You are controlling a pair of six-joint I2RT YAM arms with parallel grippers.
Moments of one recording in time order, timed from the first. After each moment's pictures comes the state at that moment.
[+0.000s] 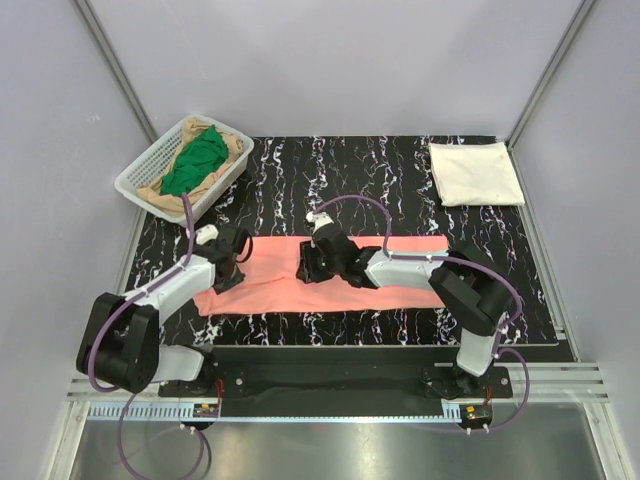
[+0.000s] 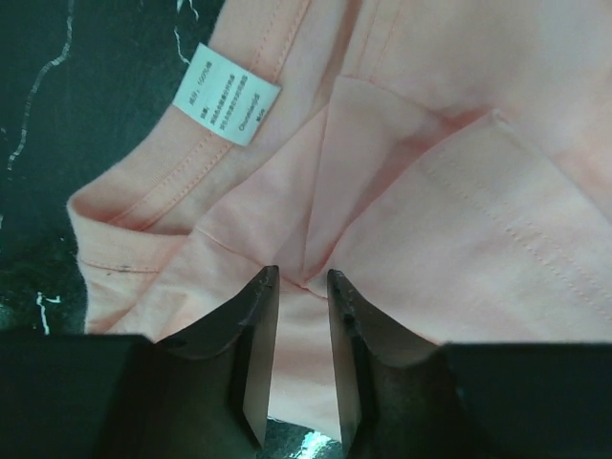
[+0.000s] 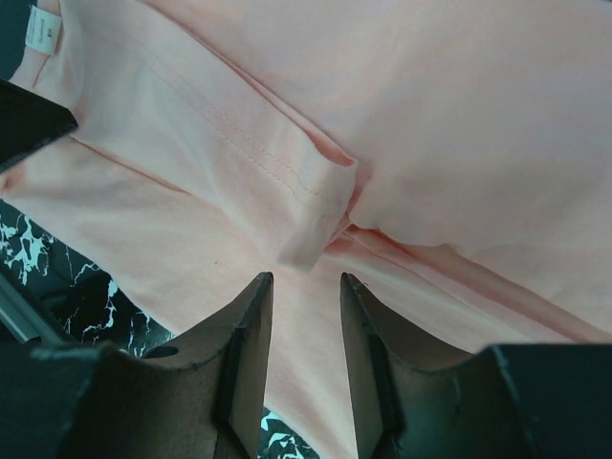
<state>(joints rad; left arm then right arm) -0.33 1.31 0.67 -0.59 -0.41 -0.86 0.90 1.82 1.03 0.11 -0.03 0.57</state>
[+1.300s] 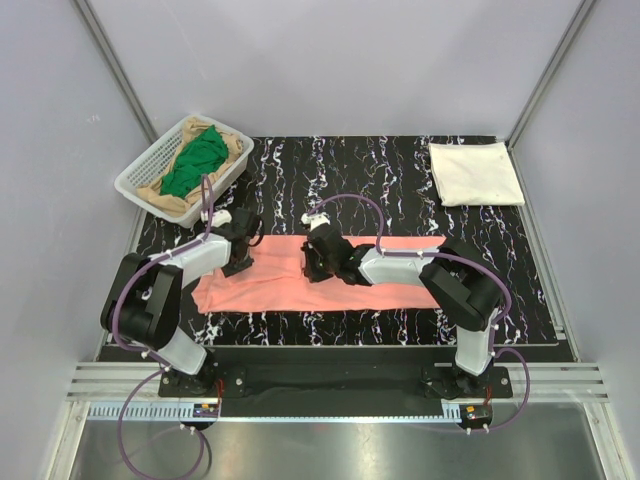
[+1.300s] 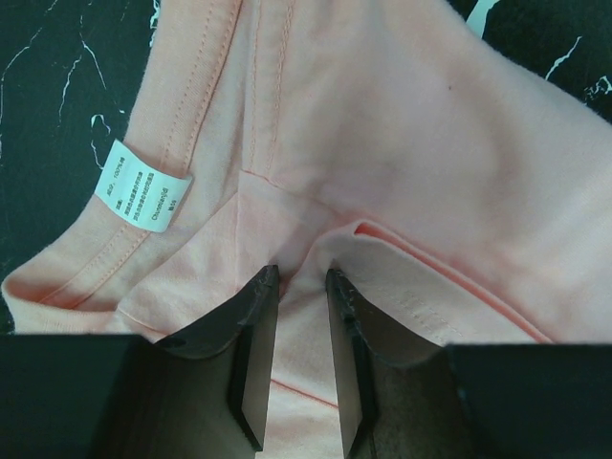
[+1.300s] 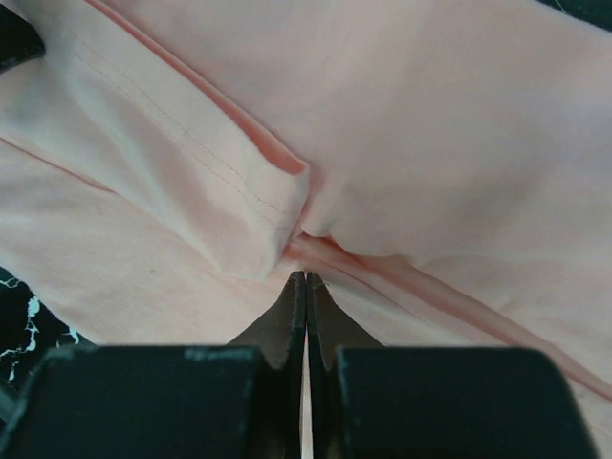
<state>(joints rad) -0.33 1.57 0.83 -0.52 -0.47 -0.81 0.90 1.89 1.09 0.05 0.03 0.48</state>
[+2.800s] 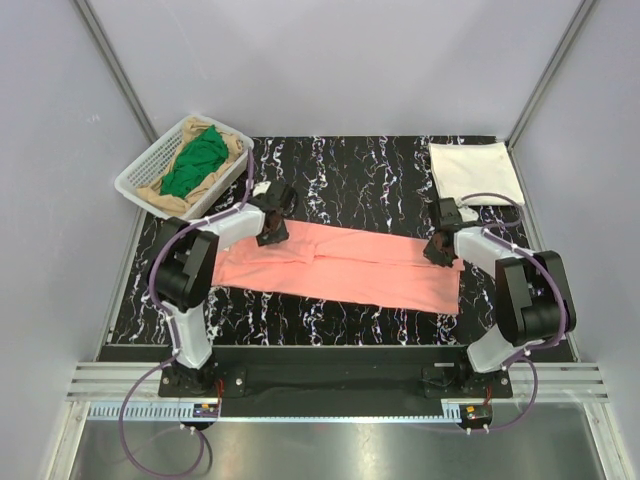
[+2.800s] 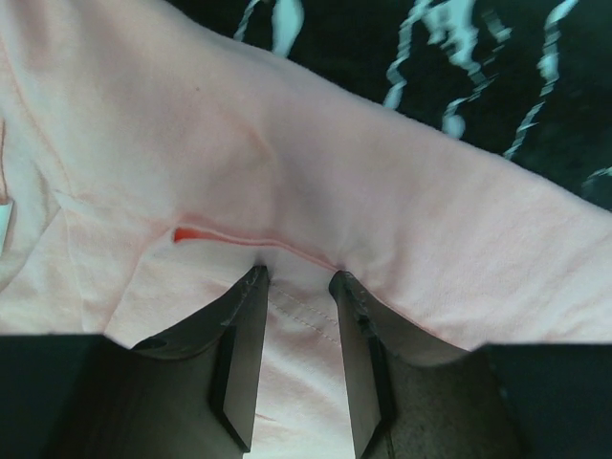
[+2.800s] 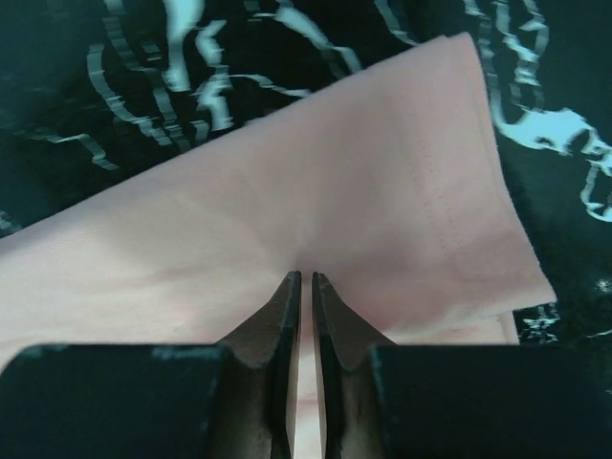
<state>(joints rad) -0.45 1.86 1.20 -0.51 -0.35 -0.70 0.21 1.59 0.88 -0.41 0.30 0.70</state>
